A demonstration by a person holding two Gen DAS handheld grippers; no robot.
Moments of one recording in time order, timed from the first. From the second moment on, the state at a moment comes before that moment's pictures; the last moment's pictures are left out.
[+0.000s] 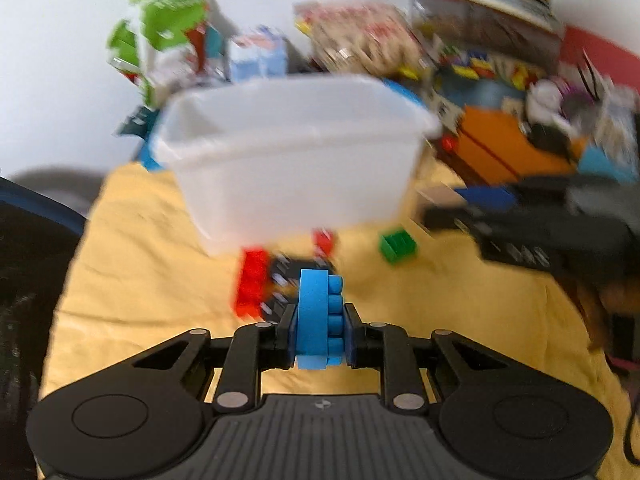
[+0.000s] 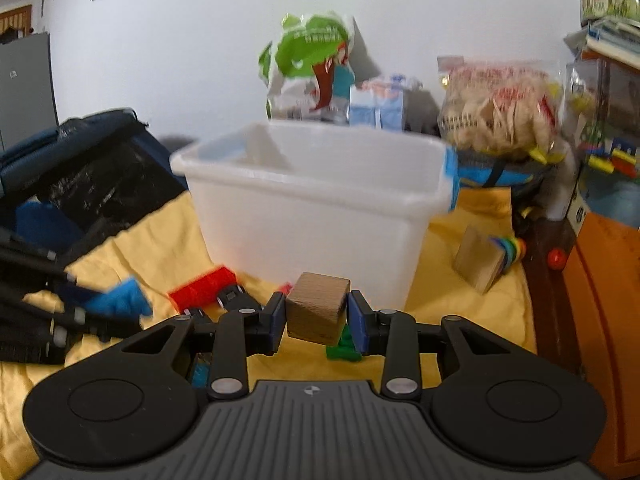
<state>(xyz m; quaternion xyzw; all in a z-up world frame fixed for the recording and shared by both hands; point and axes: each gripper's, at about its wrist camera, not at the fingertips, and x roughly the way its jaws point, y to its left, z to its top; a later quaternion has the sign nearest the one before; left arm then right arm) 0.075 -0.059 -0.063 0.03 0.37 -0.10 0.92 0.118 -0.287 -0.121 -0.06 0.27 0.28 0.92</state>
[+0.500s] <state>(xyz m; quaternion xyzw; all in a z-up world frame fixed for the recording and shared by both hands) 0.153 -0.030 0.016 0.03 0.34 -0.07 0.94 0.162 -0.277 -0.040 -0.03 0.22 0.27 0.94</state>
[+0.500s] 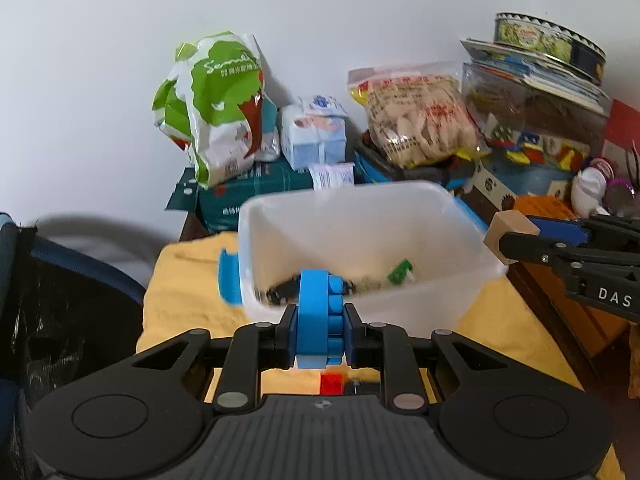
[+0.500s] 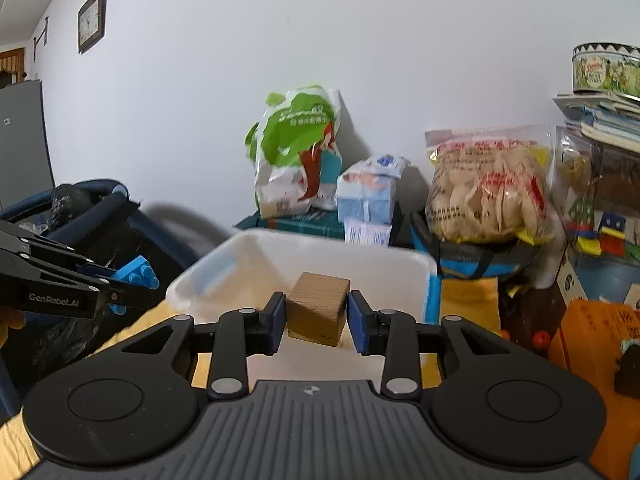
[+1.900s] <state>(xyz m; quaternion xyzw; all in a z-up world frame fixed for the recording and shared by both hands) 0.075 -0.089 -0.100 0.11 0.38 -0.14 0.91 0.140 -0.294 -0.146 -0.06 0.31 0.23 0.92</state>
